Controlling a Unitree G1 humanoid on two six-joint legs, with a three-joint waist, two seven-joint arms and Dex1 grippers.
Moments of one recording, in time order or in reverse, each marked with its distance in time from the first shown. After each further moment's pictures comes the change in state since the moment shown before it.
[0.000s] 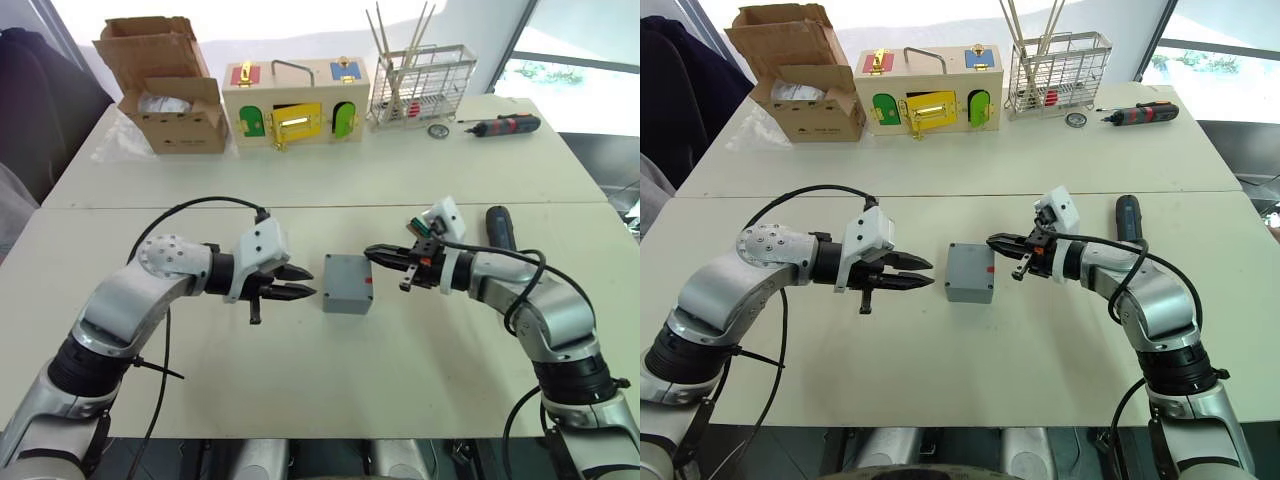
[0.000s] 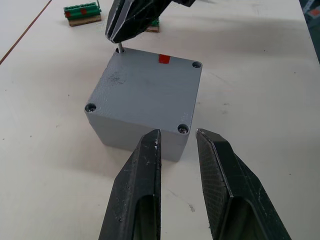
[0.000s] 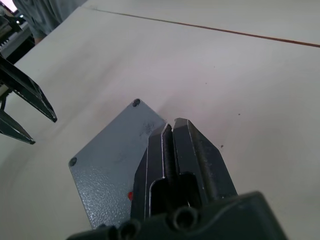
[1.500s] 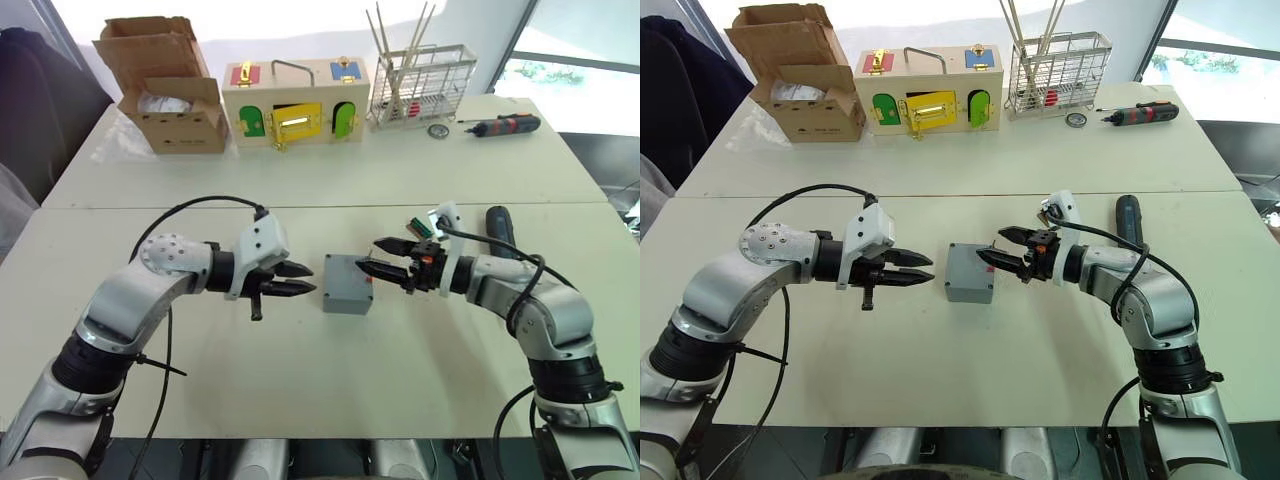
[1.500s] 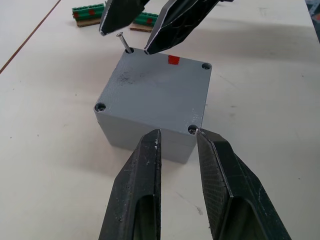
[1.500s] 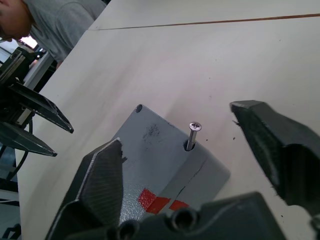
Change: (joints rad) left arm -0.005 -0.013 -0.001 0.034 0.005 -0.023 0.005; right arm 0.003 0.060 -0.079 0.028 0.131 0.136 -0.041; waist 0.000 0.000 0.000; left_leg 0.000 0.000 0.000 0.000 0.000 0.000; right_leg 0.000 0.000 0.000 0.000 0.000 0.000
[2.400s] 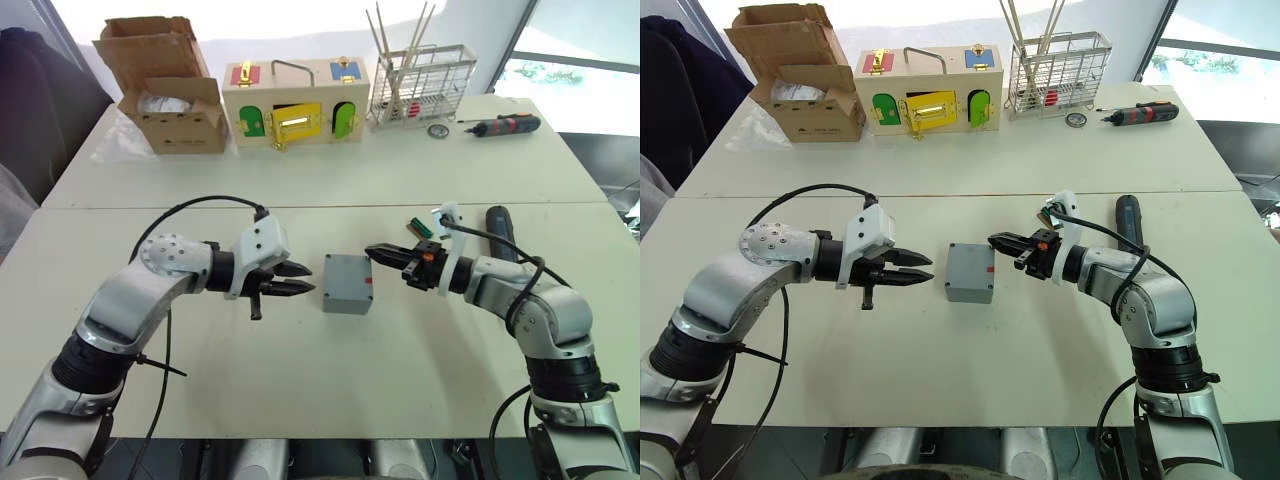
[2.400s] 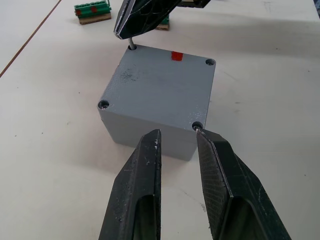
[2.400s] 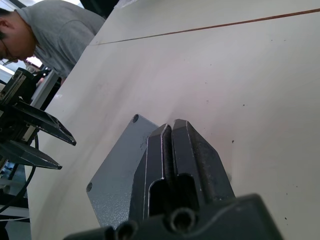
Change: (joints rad) left arm 0.000 0.002 -0.004 0.000 0.021 -0.005 0.000; right arm -0.001 0.029 -0.035 0.022 0.052 0.036 -0.048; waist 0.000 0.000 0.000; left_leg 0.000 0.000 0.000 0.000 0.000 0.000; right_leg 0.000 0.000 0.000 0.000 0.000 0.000
